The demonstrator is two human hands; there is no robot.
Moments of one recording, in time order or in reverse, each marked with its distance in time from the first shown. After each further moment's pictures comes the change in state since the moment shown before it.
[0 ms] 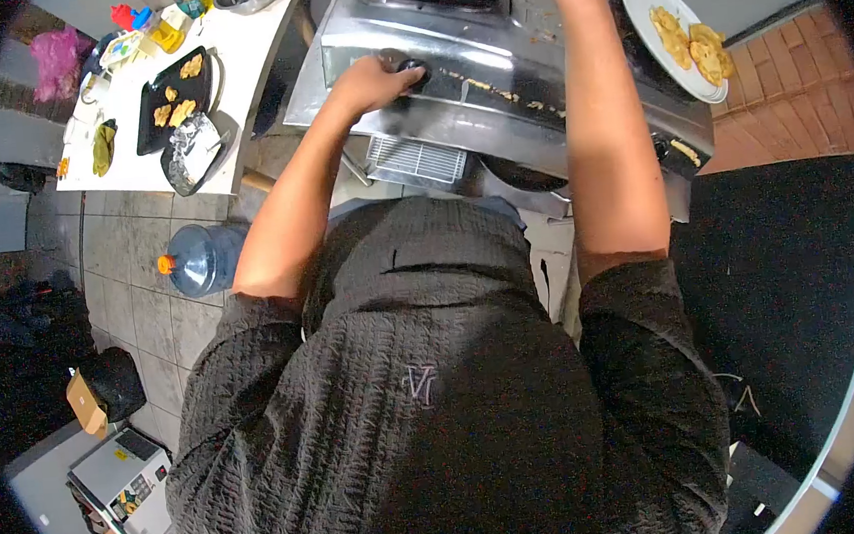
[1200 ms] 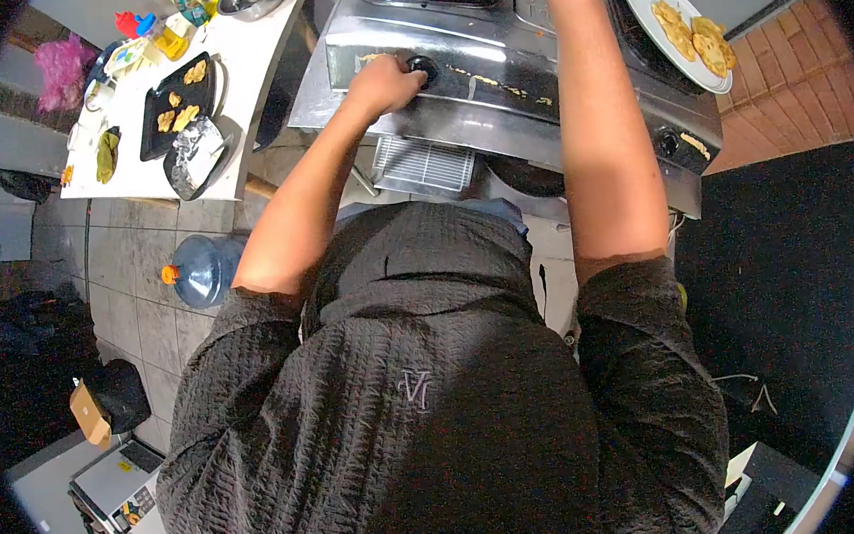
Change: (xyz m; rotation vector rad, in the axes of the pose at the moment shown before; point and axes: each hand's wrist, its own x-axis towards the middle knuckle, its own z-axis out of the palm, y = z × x) left_hand 0.012 -0.008 0.026 0.048 0.124 0.029; right_hand -0.012 -0.009 0.011 0.056 -0.004 -0.045
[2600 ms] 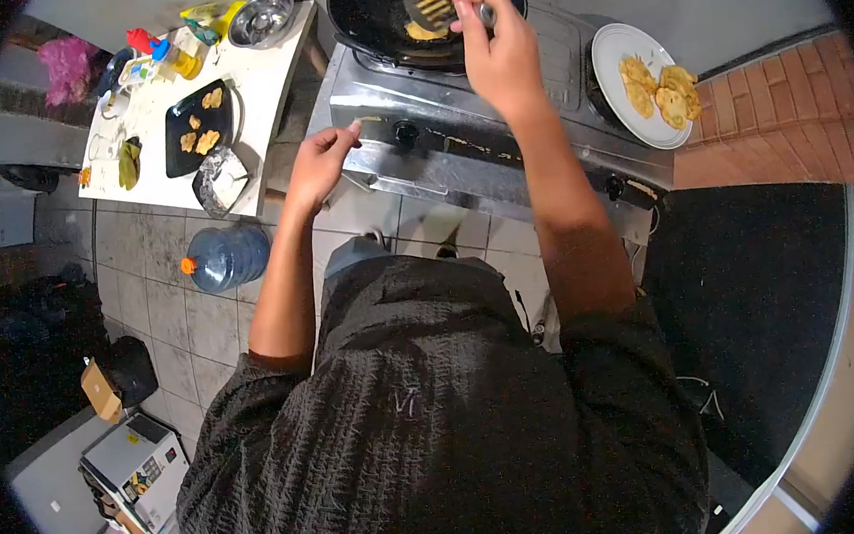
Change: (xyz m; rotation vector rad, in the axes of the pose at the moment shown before) left_hand -0.075 0.032 -0.101 -0.701 0.067 -0.245; right_hand 0.012 -0.028 -0.005 -0.136 -0.327 0.190
